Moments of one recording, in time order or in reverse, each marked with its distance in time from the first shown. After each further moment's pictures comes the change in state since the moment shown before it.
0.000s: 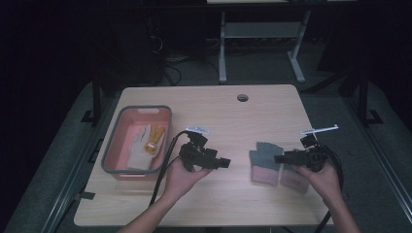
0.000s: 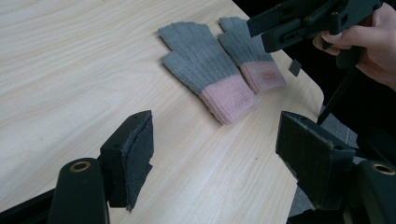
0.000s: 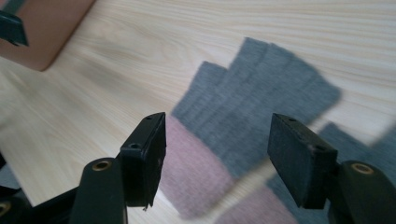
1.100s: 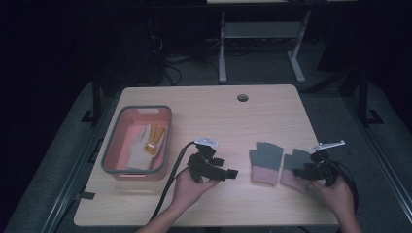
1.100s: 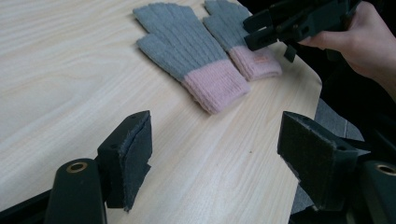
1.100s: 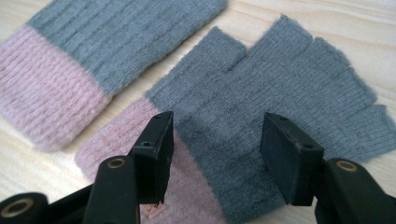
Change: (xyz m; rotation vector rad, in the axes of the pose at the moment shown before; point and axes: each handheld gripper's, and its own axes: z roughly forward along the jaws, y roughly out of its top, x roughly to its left) left arm -0.011 -0.023 0.026 -0.002 -0.028 0.033; right arm -0.030 -0.046 -0.002 0.082 -0.317 -0.060
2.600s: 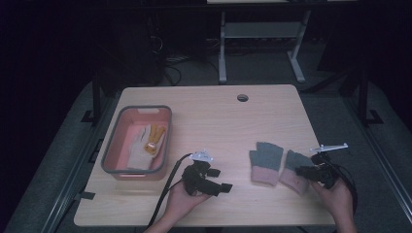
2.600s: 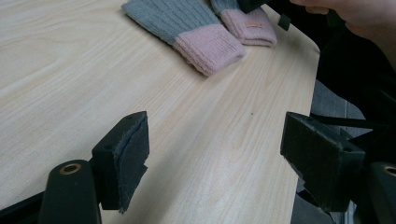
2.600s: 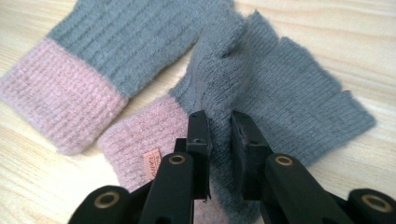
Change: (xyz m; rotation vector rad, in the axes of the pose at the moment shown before) left arm 0.003 -0.036 -0.002 0.010 -0.028 0.077; right arm 0.007 -0.006 -0.006 -0.037 0.016 0.046
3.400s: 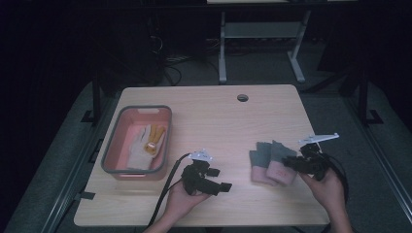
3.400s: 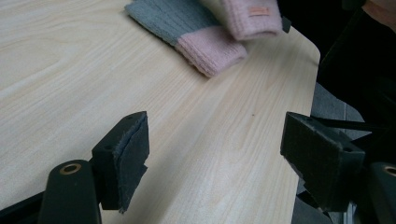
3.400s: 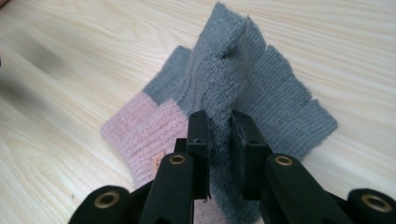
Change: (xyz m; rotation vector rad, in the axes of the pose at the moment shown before) left arm 0.002 0.000 -0.001 -0.009 0.001 -0.011; right arm 0.043 0.036 -0.016 -0.076 0.086 -0.152
